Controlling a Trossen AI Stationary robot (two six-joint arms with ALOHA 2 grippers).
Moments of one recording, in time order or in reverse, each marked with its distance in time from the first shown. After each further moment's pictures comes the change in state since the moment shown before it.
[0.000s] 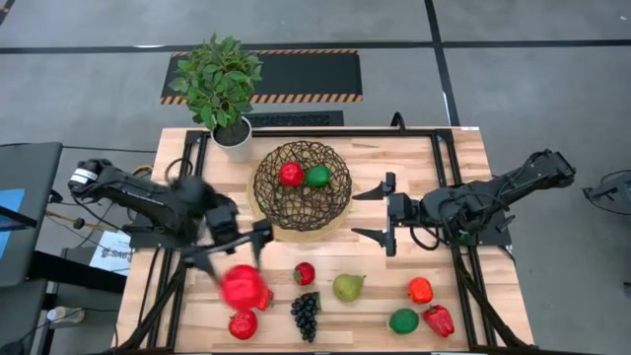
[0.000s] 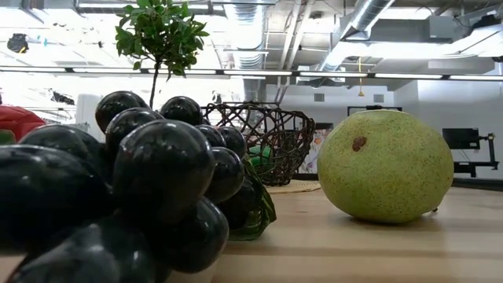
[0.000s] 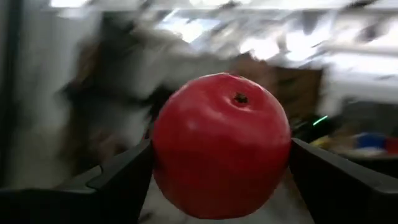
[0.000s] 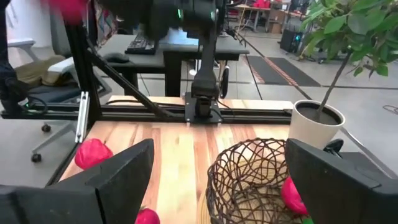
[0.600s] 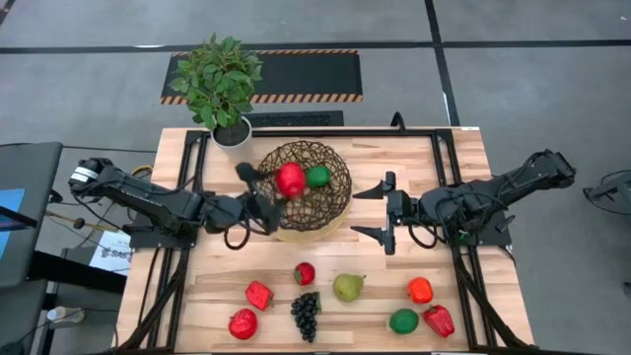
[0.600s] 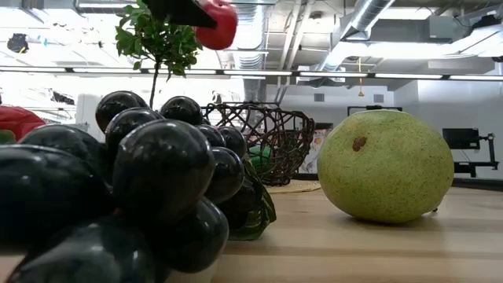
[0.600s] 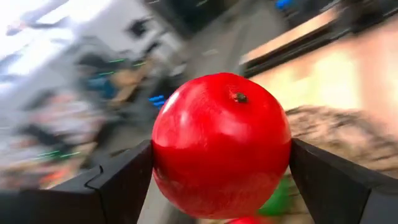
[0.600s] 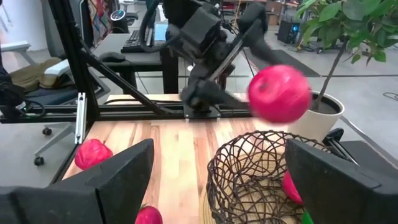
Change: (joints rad) left arm -0.056 0.003 -0.001 -0.602 -1.757 0.970; right arm -0.015 0.000 0.000 -0.024 0.000 0.052
